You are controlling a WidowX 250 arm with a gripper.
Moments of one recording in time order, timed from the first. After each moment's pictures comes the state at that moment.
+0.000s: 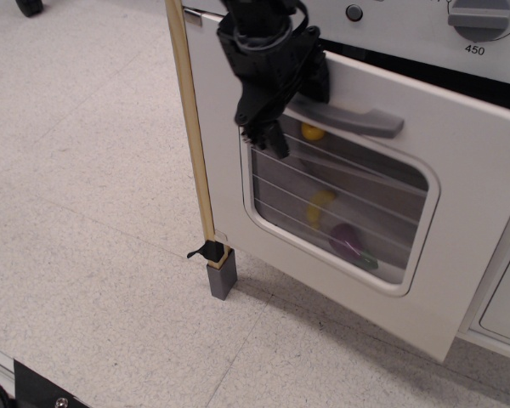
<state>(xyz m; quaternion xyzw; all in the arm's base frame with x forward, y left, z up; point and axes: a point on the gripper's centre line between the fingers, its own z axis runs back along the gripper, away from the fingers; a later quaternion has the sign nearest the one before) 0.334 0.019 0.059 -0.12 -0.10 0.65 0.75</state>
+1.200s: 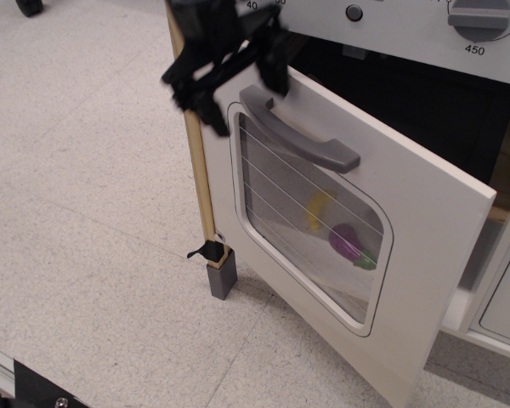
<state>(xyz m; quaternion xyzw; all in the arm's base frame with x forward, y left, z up) 0.308 0.014 0.110 -0.12 -0.05 0.54 0.83</state>
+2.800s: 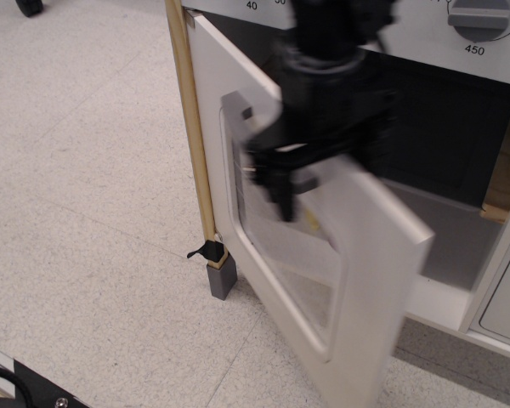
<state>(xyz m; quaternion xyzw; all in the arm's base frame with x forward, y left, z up) 0.253 -0.034 0.085 -0.01 -0.01 0.45 0.89</state>
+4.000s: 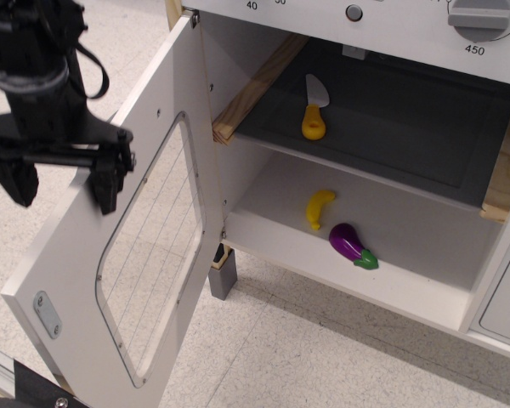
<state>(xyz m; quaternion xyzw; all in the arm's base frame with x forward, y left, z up) 0.185 0.107 0.086 0.06 -0.03 0.24 0.97</state>
